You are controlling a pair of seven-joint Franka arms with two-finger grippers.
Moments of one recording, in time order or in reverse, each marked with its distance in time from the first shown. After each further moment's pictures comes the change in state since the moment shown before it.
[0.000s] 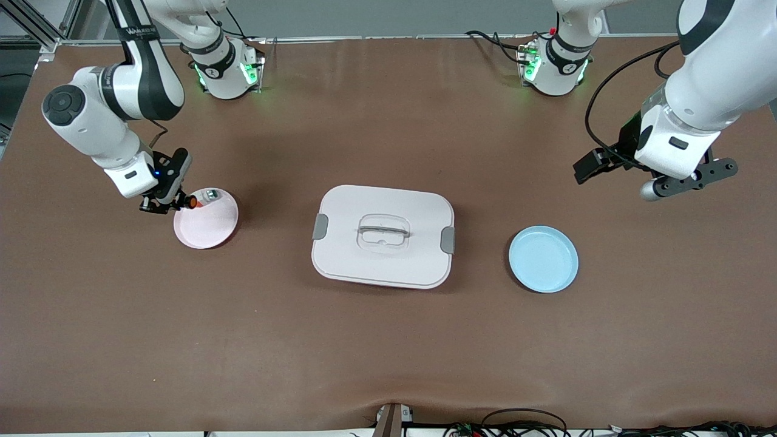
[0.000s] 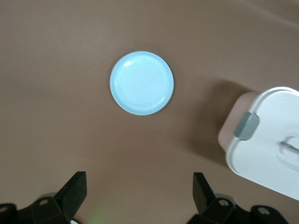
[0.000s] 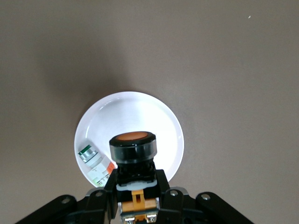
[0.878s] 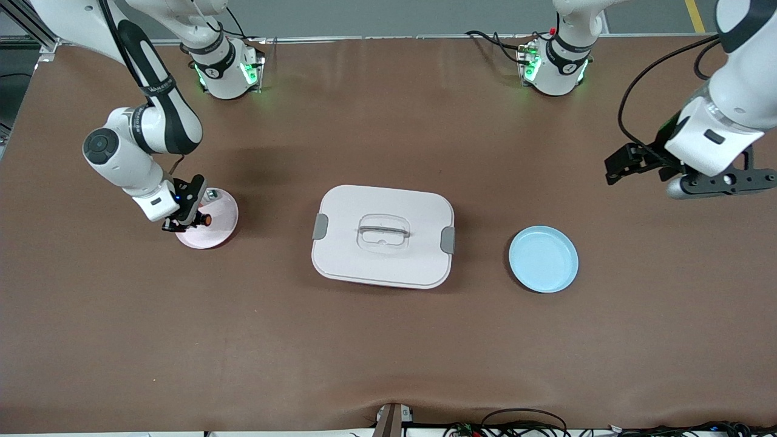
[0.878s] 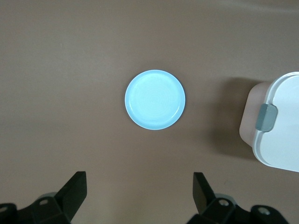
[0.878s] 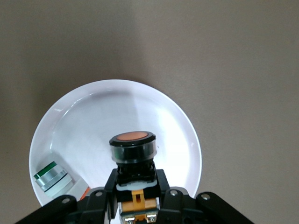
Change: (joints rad) left arm 0.074 0.005 0.006 0.038 0.019 0.001 0.293; right arm -0.028 0.264 0.004 -0.005 0.000 0.239 -0.049
